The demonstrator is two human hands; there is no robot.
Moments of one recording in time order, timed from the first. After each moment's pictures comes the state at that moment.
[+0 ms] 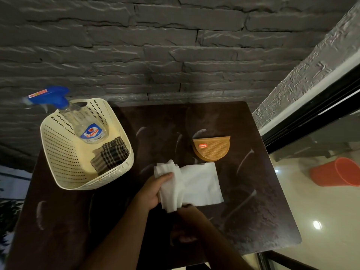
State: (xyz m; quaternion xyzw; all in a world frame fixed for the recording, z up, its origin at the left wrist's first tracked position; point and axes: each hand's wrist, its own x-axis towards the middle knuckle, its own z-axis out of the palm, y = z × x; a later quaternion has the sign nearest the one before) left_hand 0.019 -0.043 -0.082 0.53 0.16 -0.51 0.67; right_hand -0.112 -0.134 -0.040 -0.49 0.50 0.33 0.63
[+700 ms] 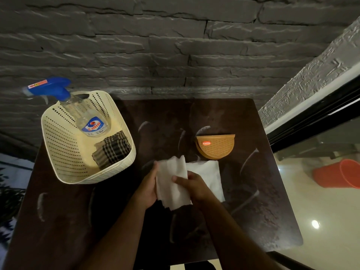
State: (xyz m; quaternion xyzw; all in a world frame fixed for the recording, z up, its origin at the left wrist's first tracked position) left_hand 0.024 -0.035 -0.102 0.51 0.21 -0.51 0.66; right_hand -0.064 -0.174 -0.044 -0.55 0.38 0.18 0.73
